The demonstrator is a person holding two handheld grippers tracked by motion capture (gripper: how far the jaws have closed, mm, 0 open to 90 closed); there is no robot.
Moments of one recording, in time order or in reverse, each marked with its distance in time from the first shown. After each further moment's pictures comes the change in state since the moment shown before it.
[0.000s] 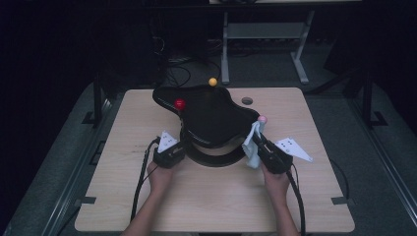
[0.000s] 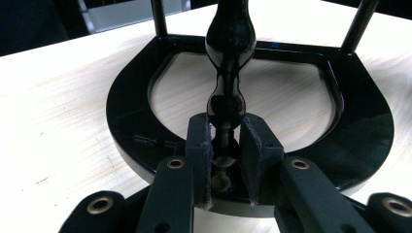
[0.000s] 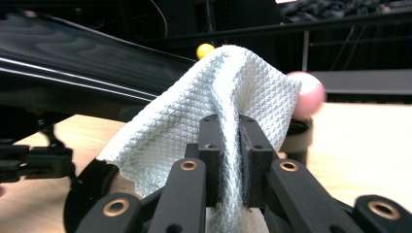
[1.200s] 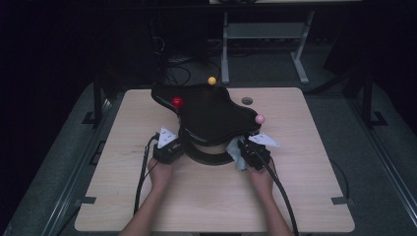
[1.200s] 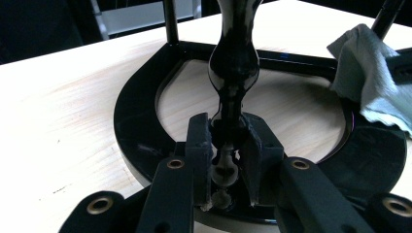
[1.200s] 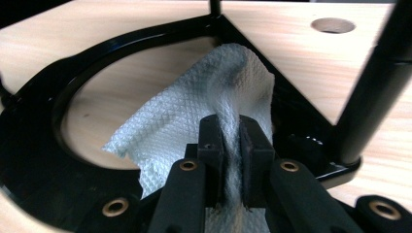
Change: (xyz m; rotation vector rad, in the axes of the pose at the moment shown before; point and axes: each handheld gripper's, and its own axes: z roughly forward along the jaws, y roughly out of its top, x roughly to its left) left arm 0.008 0.007 0.005 -0.014 0.040 -0.027; right arm 0.012 -0.038 0.066 0.340 -0.045 -0.040
